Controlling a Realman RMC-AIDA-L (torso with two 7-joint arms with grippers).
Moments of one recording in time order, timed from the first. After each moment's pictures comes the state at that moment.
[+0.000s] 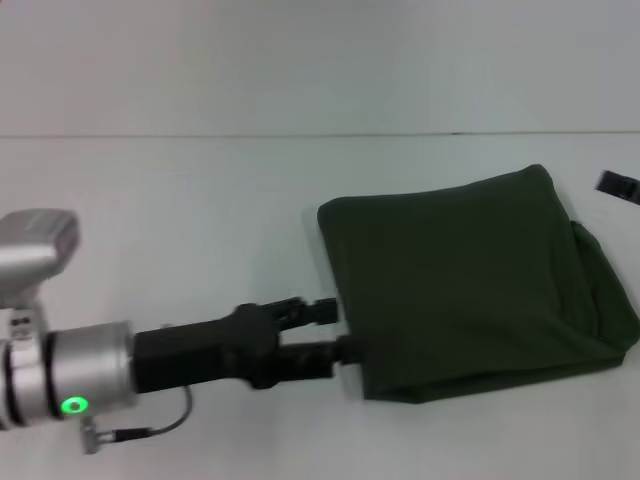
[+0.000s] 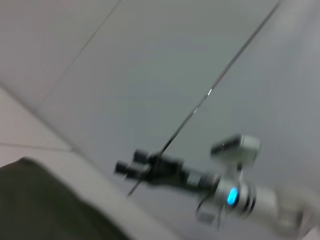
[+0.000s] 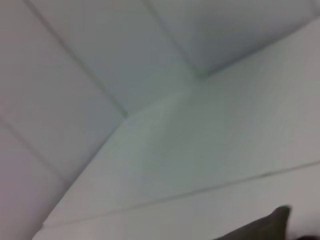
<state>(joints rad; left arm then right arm) -0.61 -2.16 0.28 0.43 2.25 1.76 -1.45 0.45 1.97 -0.57 -0.64 -1.82 -1.31 1.87</state>
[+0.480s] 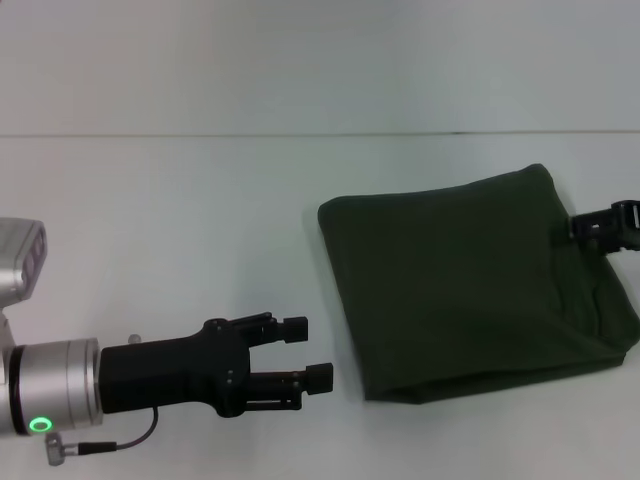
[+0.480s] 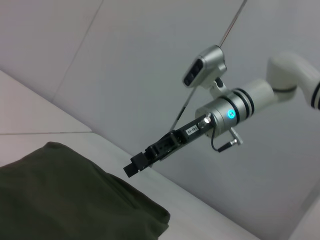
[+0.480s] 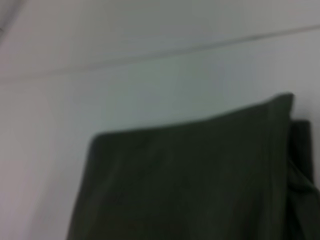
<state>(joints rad) -0.55 -2.16 0.34 0.53 2.26 1.80 -1.38 0.75 1.93 -0.63 -0.82 -2.54 -1.48 2.48</state>
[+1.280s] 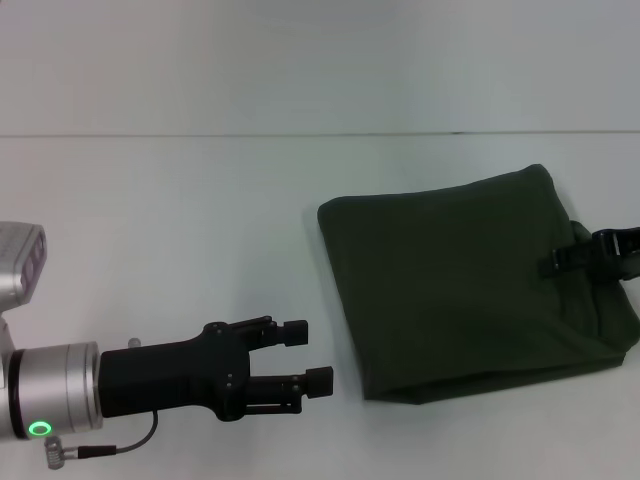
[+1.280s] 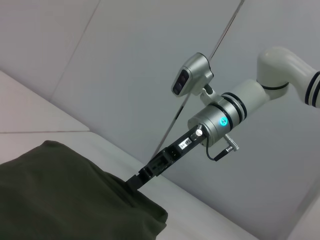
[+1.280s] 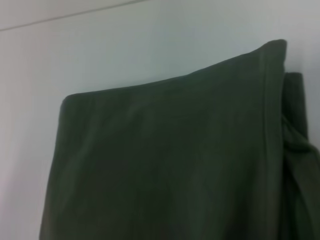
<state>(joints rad) -0.55 -2.16 0.34 0.53 2.25 1.80 -1.38 0.79 1.94 -0.63 -0.73 -2.63 -1.45 2.52</state>
